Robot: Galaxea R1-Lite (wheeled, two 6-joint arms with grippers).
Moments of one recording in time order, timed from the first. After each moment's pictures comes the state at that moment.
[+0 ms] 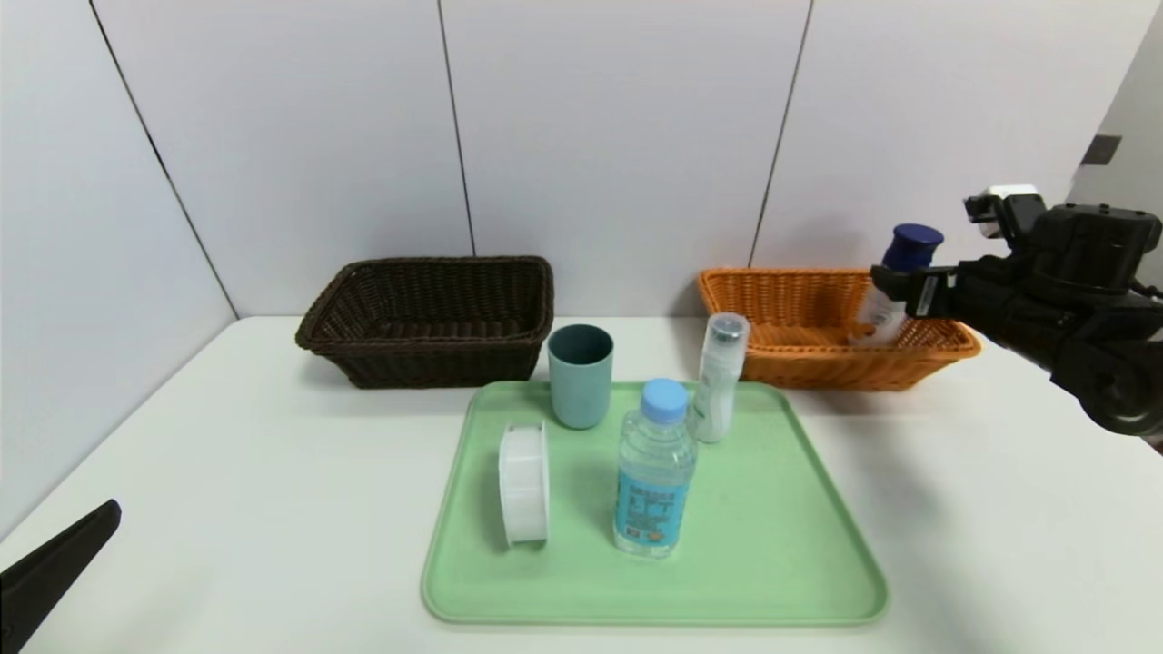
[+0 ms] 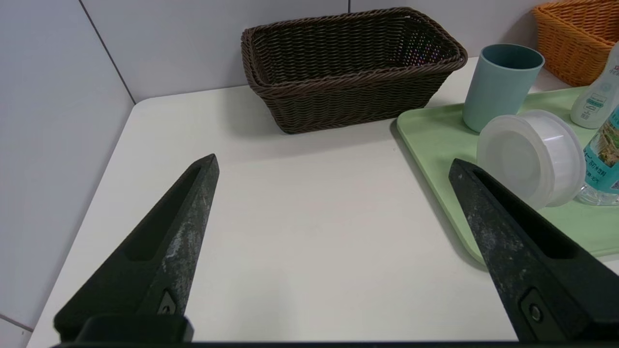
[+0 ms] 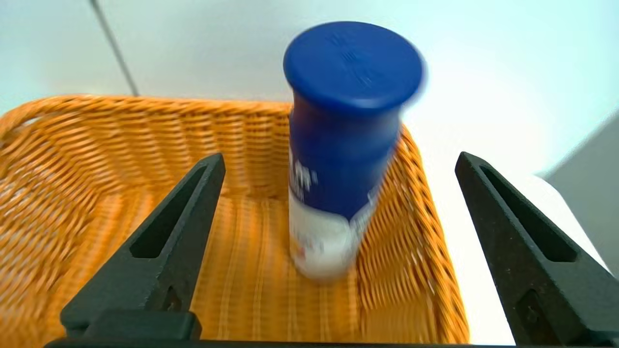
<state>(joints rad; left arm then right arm) -0.02 0.57 -0.36 -0.20 -0.14 0.05 -0.06 1.85 -0.92 -0.81 -0.03 -0.08</state>
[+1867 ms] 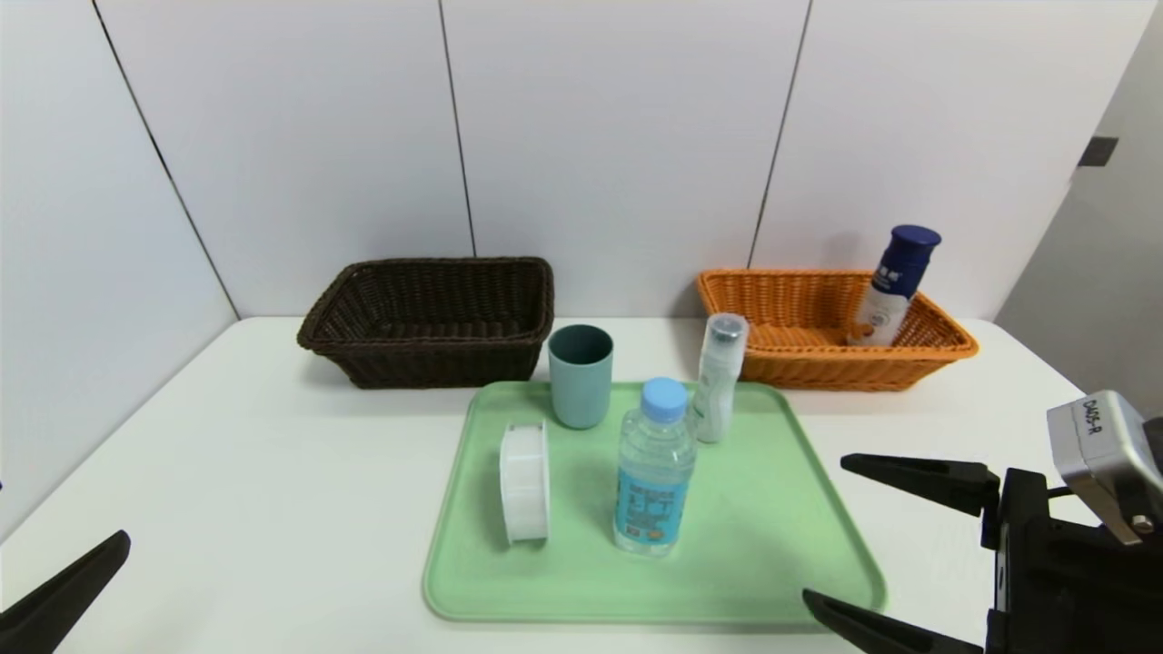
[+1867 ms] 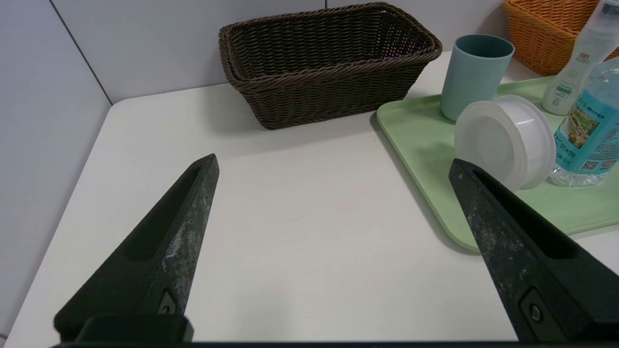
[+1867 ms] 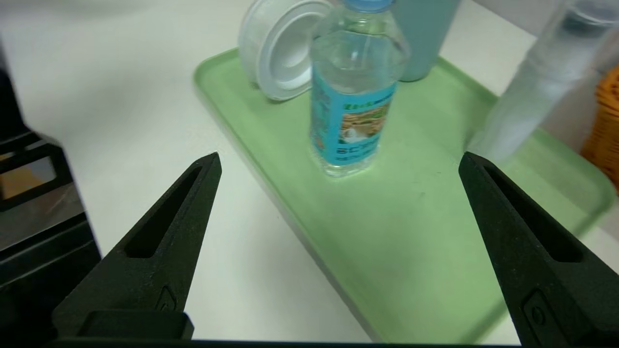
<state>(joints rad) -0.02 0.53 -0.33 -0.19 -0.19 0.05 0.60 1.16 -0.34 -0.56 0.32 -0.16</state>
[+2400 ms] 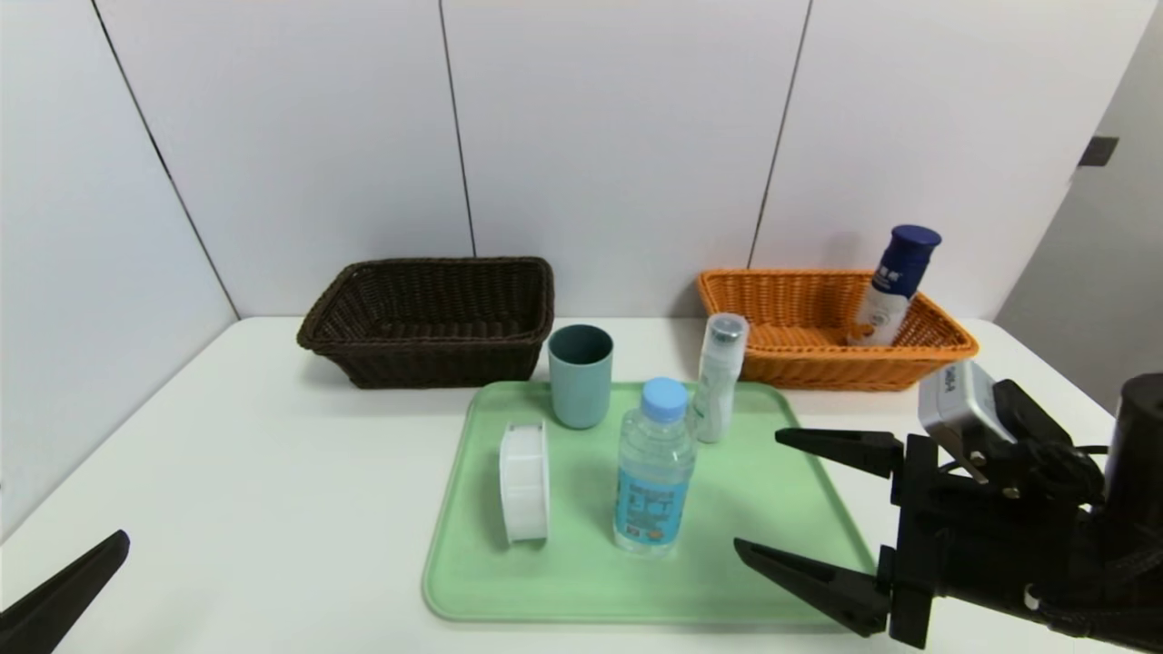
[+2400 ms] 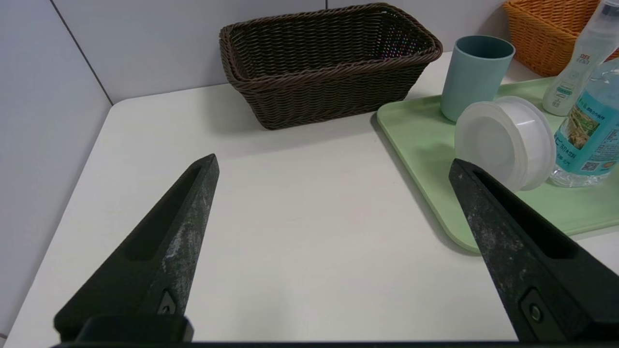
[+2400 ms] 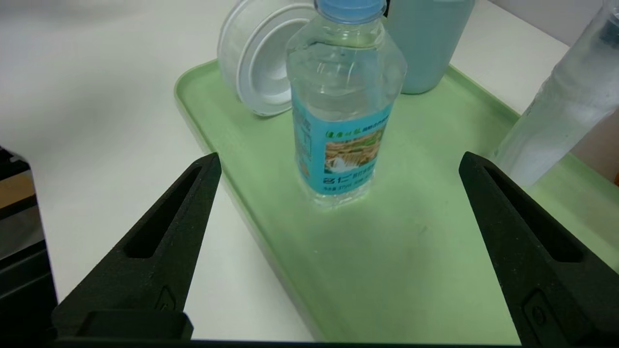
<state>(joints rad) -0.02 0.53 -0.33 -0.19 -0.19 0.05 0.54 1.40 -0.36 -0.78 0.39 -0.16</state>
